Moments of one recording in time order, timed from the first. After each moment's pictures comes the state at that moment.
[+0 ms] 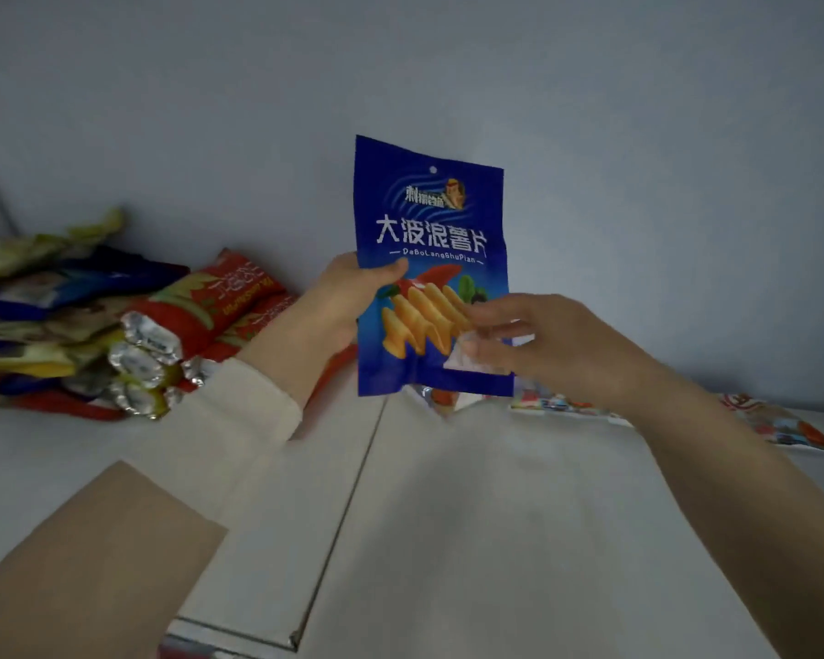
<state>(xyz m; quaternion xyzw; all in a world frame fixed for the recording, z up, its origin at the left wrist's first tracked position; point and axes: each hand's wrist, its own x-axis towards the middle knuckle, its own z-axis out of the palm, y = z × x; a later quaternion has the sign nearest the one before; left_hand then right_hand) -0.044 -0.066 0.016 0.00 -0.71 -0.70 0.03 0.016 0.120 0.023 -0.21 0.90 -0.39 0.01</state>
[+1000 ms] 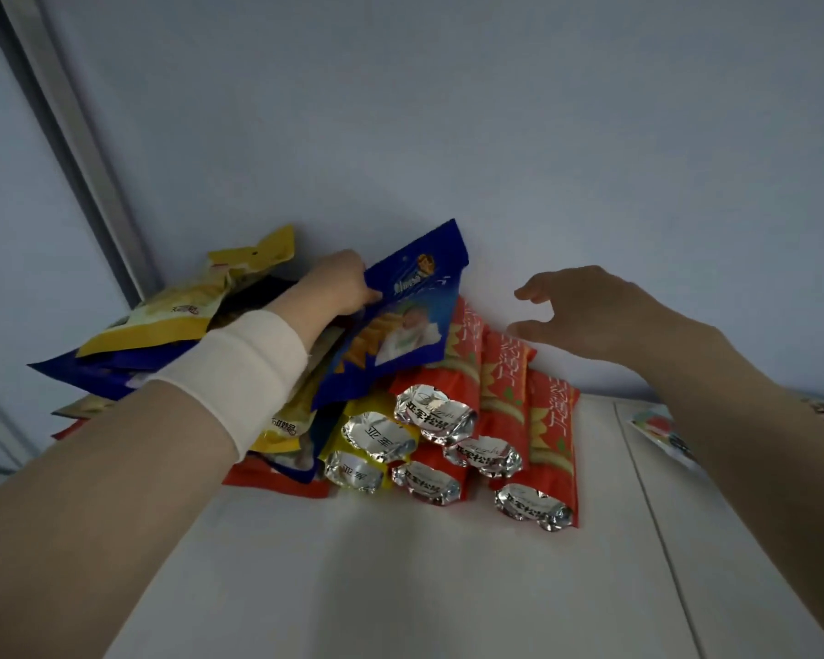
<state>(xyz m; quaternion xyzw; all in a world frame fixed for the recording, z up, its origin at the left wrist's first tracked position) -0.174 -0.376 0.022 0.03 -0.99 -0.16 0.02 -0.122 -0.154 0.028 -0.11 0.99 -0.07 -0.03</state>
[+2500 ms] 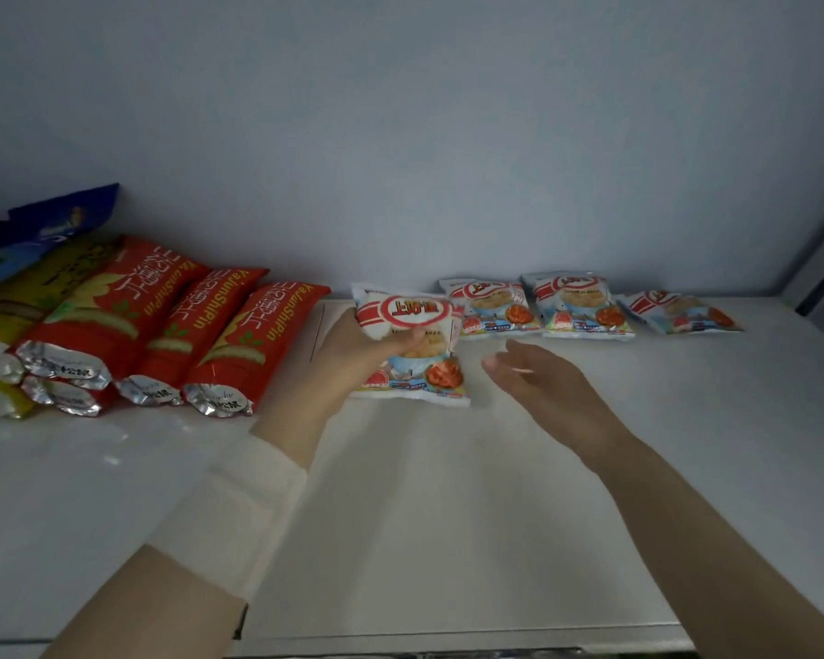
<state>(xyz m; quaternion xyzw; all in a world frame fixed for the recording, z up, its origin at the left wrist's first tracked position) -0.049 -0.011 -0.103 -0.07 -0.80 -0.60 -0.07 0.028 0.175 -0.104 0.11 0.86 -0.50 0.01</state>
